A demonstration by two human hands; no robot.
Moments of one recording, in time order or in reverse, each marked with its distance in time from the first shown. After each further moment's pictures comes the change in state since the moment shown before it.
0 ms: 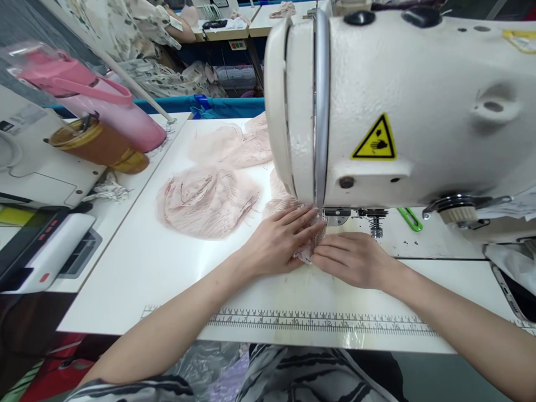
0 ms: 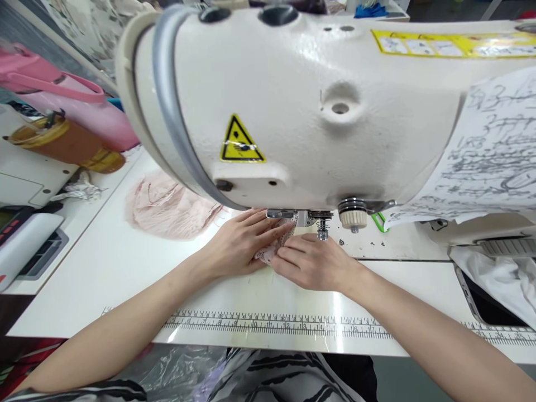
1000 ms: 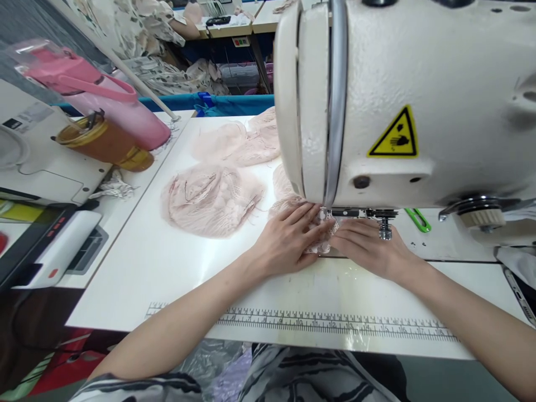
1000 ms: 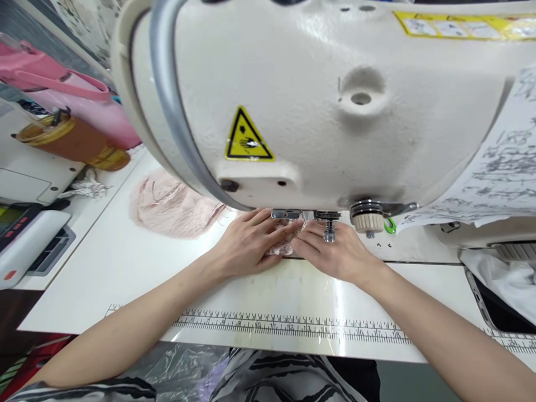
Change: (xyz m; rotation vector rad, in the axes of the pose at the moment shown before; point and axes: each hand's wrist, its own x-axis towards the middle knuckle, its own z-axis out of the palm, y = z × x) left_hand 0.007 0.009 0.000 0.065 -0.050 -0.088; right_hand -0.010 0.012 -0.016 -0.175 -0.155 0.124
